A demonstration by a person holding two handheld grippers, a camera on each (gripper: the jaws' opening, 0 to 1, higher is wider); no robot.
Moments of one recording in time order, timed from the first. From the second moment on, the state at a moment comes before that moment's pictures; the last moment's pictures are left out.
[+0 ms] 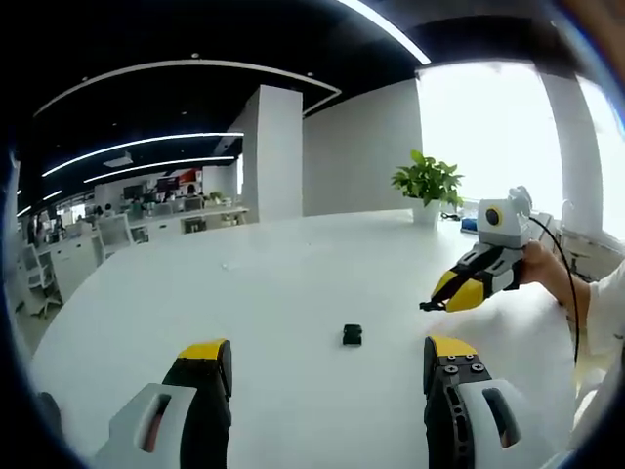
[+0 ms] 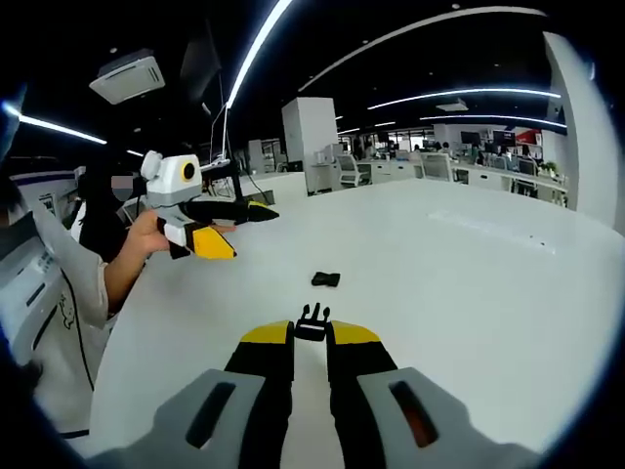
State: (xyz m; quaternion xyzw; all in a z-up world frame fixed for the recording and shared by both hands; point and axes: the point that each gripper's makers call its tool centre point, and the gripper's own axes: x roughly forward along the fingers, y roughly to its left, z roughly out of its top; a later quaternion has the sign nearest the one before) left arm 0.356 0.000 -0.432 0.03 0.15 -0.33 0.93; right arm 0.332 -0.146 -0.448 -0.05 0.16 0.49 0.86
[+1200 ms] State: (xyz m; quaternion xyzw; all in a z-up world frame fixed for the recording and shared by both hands) left arm 0.378 -0.044 -0.455 0.06 0.20 -0.38 0.90; right arm 0.328 -0.156 -0.450 -0.04 0.17 0.48 0.86
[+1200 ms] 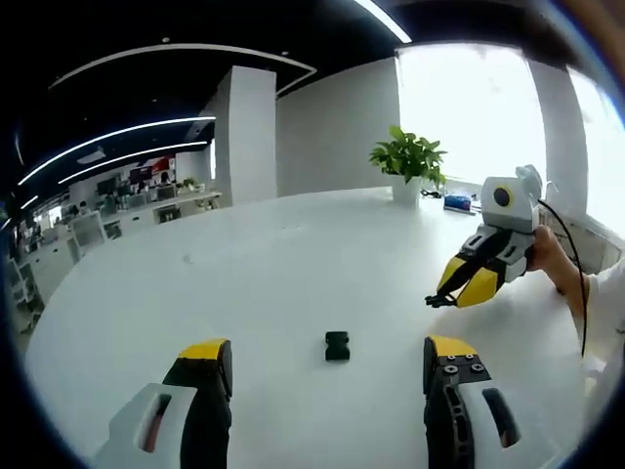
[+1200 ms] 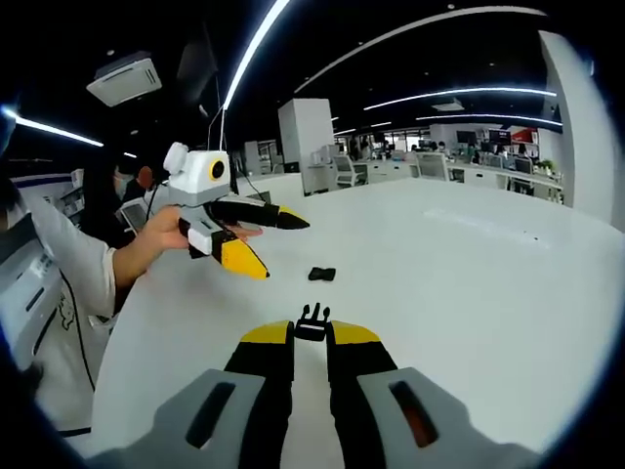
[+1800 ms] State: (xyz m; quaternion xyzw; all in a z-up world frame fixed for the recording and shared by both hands) left arm 0.384 -0.048 -0.465 0.07 0.21 -0.40 0.89; right arm 0.311 -0.154 -0.467 -0.10 0.20 0.52 0.82
